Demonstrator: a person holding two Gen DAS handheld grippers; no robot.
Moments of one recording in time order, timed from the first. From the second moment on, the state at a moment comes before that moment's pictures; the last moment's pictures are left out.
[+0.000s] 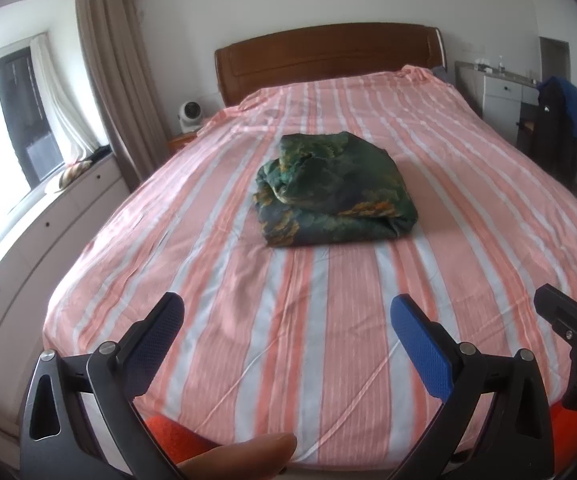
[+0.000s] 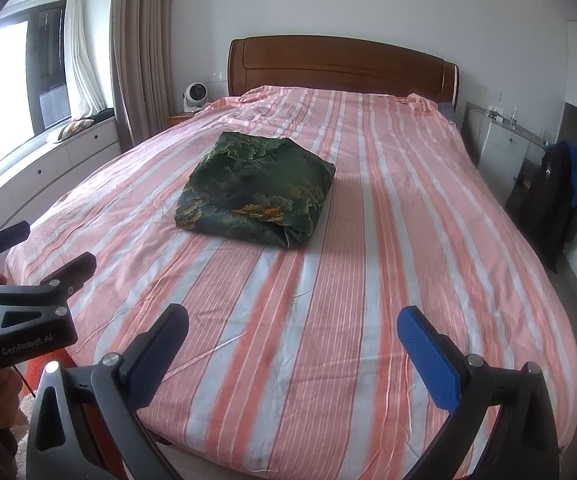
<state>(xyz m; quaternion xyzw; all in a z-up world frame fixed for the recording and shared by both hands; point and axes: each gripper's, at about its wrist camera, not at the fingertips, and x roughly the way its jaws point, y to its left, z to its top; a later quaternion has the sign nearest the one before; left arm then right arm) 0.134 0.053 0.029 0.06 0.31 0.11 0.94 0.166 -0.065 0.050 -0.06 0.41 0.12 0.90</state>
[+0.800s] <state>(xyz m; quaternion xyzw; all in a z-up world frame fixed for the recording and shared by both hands) 0.136 0.047 0.032 0.05 0.32 0.10 0.94 0.167 -0.069 0.042 -0.06 0.42 0.10 0.90</state>
